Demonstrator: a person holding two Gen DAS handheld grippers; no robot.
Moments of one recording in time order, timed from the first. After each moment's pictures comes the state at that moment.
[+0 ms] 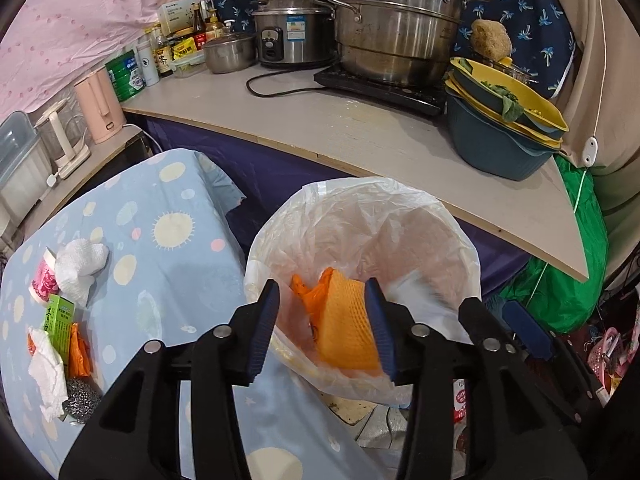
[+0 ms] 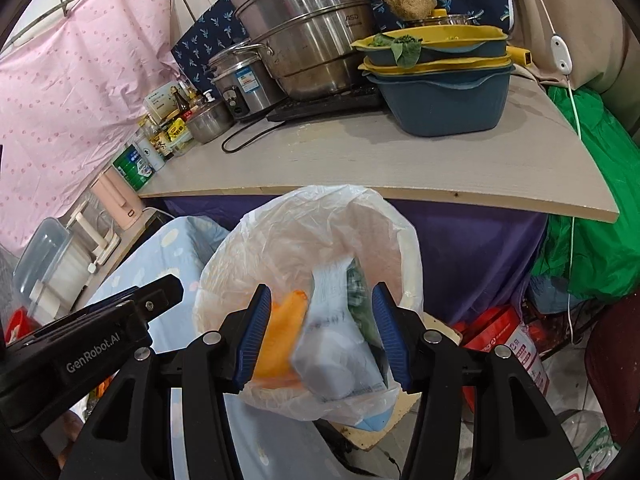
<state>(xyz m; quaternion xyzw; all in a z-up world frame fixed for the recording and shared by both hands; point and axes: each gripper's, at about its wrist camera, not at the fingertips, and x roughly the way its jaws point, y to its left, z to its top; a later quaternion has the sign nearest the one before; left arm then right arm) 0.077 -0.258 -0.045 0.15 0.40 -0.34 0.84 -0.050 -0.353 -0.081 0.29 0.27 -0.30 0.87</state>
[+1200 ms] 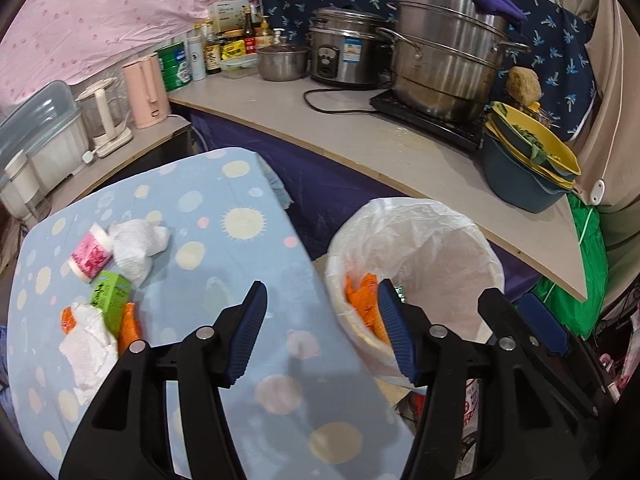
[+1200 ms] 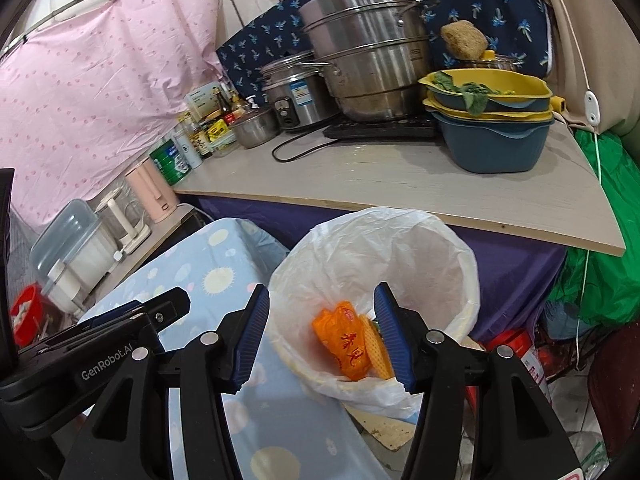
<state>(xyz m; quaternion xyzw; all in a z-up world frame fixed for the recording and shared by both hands) 0.100 -0.165 -0.014 0.10 0.39 -0.30 0.87 -0.022 -0.277 -0.037 0.24 0.26 -0.26 0.90</state>
